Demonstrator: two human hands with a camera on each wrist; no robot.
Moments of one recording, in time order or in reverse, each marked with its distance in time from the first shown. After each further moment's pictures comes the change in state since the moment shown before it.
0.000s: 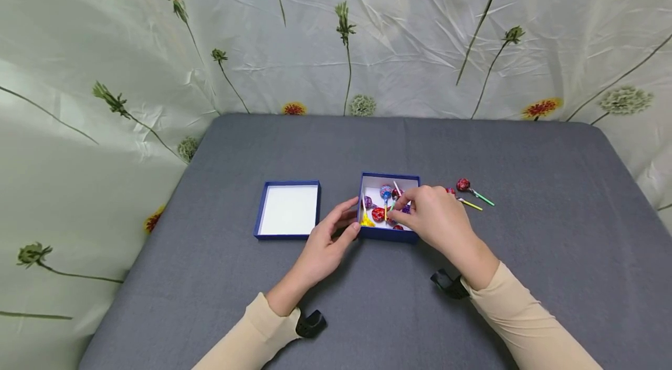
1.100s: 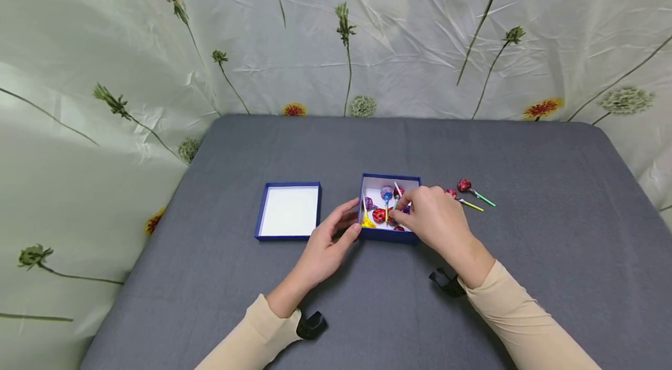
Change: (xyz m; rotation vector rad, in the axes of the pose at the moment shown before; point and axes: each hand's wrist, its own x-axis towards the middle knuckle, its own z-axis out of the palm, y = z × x) left_hand 0.001 -0.001 0.001 -0.010 0.010 -0.009; right_hand 0.005 -0.001 0.007 -0.058 0.003 0.039
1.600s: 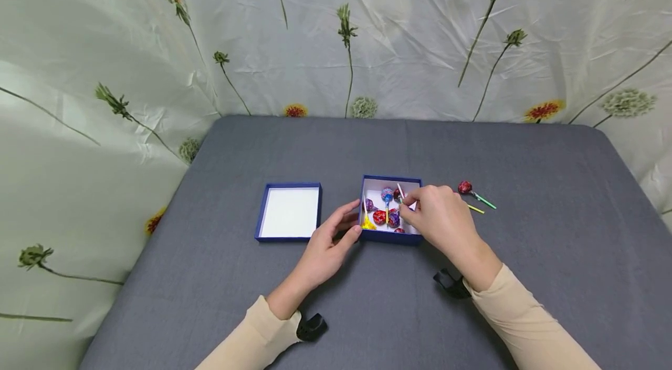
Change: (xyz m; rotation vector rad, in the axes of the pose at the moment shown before) left_hand 0.000 0.000 0.000 -0.001 -0.005 0.000; right_hand -0.003 0.004 -0.007 0.021 0.073 -0.011
